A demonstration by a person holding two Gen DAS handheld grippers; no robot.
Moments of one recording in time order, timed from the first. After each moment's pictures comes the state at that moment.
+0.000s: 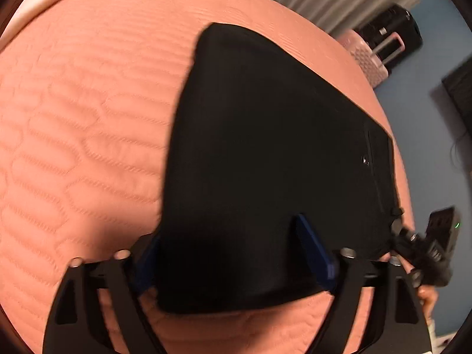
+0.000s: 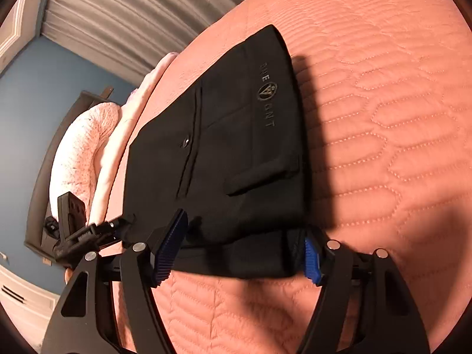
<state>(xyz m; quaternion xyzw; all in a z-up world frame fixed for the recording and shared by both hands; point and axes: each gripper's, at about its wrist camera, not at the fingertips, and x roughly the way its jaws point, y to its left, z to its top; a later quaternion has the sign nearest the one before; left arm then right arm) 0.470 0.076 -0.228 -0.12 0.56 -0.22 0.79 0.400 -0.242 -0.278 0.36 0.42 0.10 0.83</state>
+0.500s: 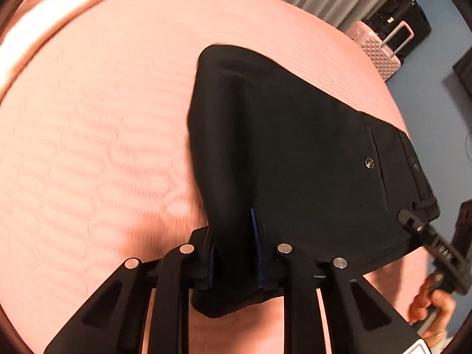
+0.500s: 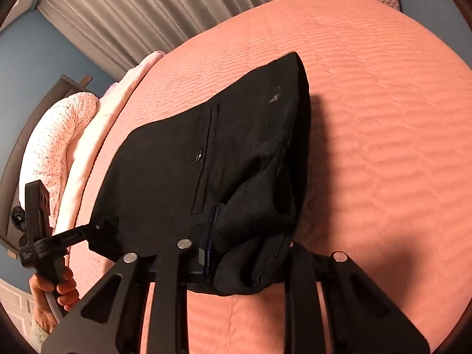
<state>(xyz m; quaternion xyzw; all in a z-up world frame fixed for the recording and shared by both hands) 0.452 0.081 -0.194 -0.09 0.58 -0.17 0.79 0.383 -0.199 -0.234 0.23 0.46 0.02 0.86</state>
